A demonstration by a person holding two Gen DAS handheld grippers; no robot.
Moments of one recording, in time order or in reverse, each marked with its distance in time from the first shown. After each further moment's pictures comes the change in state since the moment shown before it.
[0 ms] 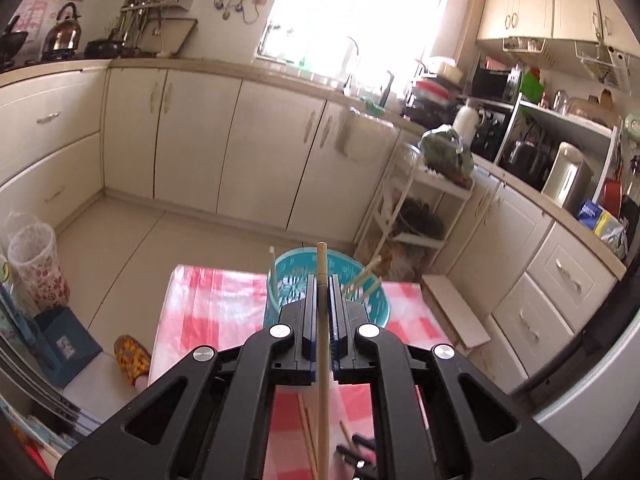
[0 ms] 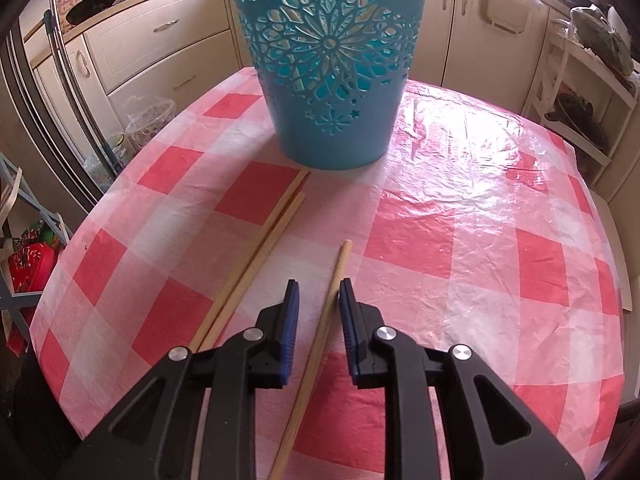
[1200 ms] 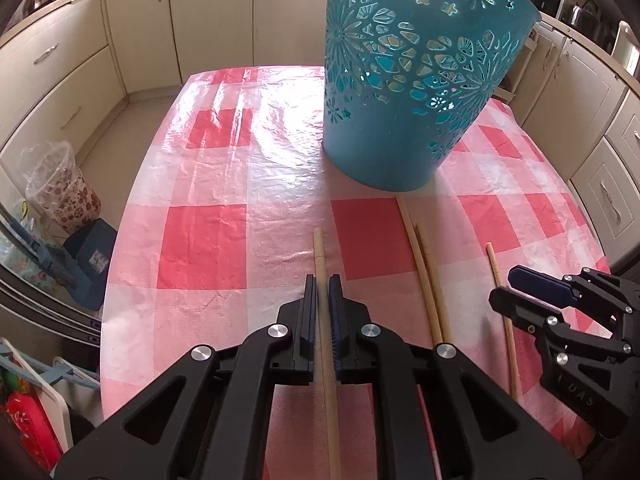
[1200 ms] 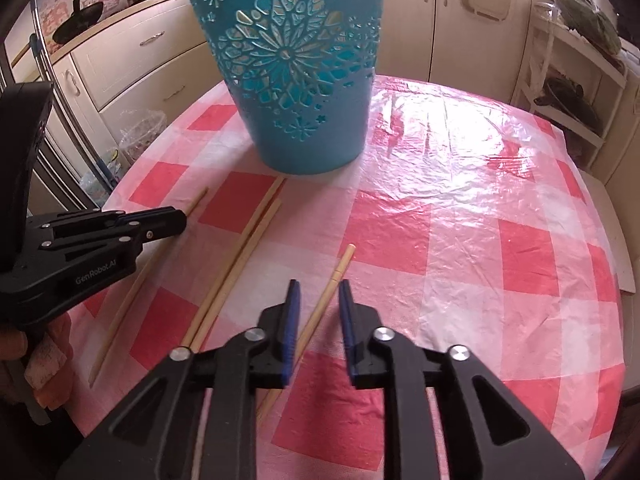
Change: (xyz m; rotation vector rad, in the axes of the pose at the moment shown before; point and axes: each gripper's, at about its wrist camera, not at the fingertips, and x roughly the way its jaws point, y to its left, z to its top) left arm 0.098 0.048 -0.175 0.113 0.508 0.216; right arm -0.004 -0.021 0.002 0.079 0.000 0.021
